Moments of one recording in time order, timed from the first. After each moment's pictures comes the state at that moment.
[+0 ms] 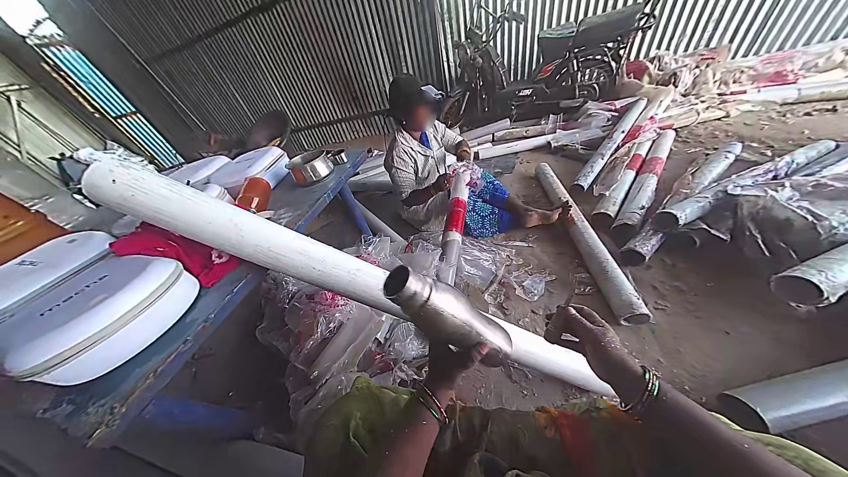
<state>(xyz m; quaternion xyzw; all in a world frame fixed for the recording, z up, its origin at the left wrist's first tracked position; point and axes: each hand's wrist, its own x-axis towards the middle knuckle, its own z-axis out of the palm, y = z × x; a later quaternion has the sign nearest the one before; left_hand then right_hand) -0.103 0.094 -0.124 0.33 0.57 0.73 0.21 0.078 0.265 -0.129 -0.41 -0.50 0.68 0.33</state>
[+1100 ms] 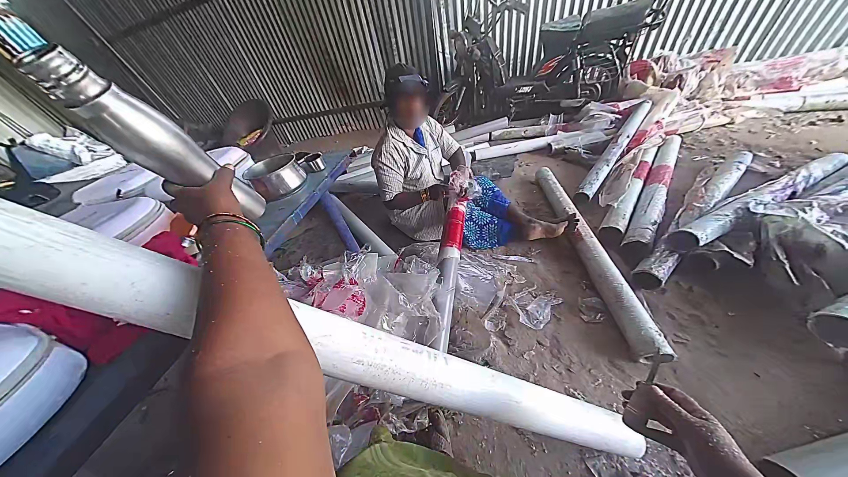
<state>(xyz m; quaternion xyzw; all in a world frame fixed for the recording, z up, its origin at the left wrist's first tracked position) -0.524 0.179 0.096 -0.01 0.79 0.58 -0.20 0.119 0.334 -0.173 -0.54 -0.48 0.62 0.31</state>
